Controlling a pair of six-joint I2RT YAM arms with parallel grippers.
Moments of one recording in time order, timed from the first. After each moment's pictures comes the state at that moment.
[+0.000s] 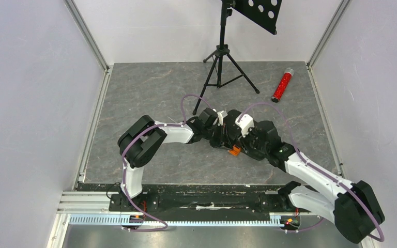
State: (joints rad) left arm -0.82 1.97 1.07 0.16 0.49 -0.78; right arm 0.52 1.04 0.47 -0.04 -0.13 -0.20
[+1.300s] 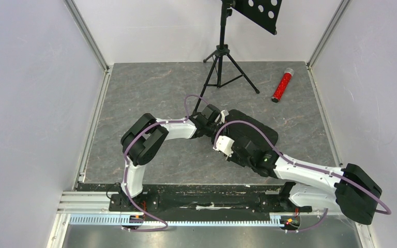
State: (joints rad) left arm -0.81 2.01 1.19 -0.02 0.58 -0.87; right arm 0.93 1.11 0.49 -0.21 0.22 -0.34
